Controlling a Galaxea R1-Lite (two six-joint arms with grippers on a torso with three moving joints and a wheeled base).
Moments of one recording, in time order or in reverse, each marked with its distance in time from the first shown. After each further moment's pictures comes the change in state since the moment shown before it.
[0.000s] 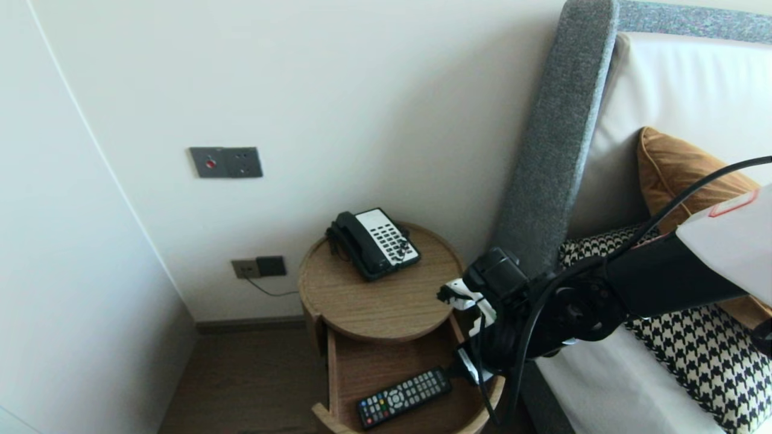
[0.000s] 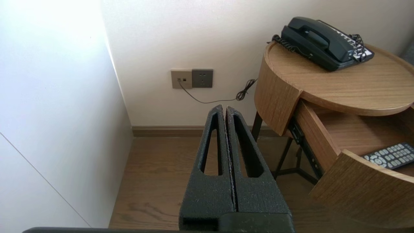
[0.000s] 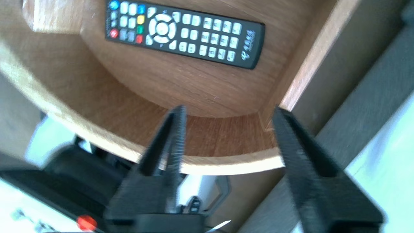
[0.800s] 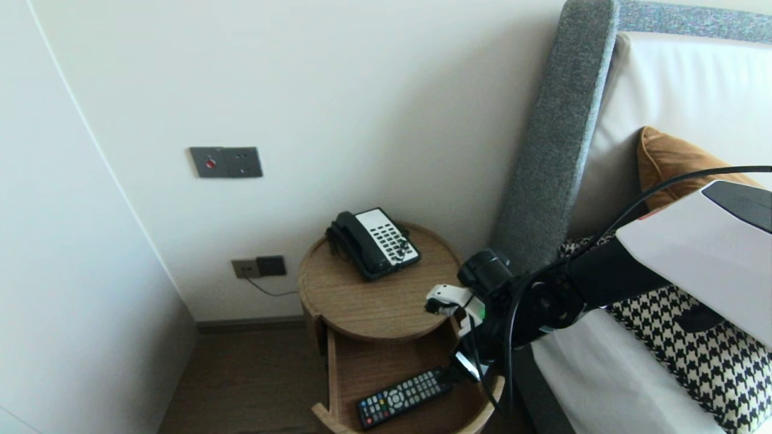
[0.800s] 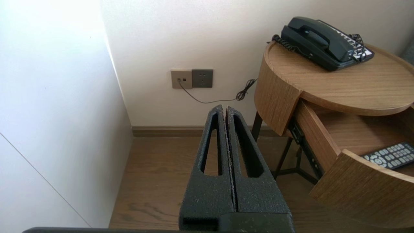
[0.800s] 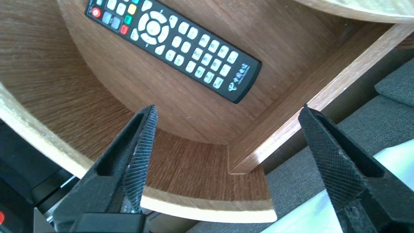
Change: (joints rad) left arm 0.000 0.000 0.000 0.000 0.000 0.000; right arm -0.051 0.125 -0.070 -0.042 0.088 -0.354
